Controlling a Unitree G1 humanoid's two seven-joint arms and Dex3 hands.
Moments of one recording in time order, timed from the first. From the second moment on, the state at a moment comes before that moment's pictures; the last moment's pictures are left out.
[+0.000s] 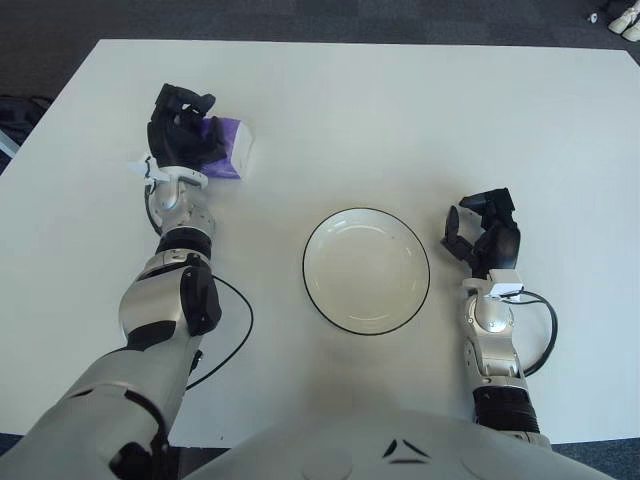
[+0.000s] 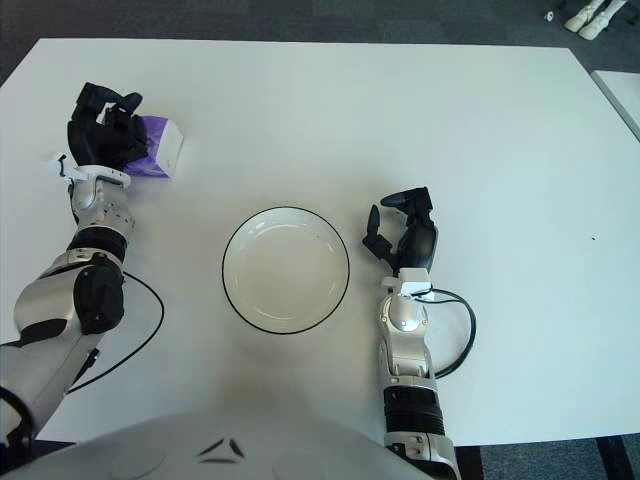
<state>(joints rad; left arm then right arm) -0.80 0.21 0.46 1.08 -0.42 -0.36 -0.38 0.06 0.05 -0.08 0.10 -0.13 -0.41 -0.31</state>
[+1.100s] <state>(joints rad) -0.67 0.46 0.13 0.77 0.10 -0.62 -0.30 0.06 0.06 -0.08 0.10 -0.13 -0.42 -0.31</state>
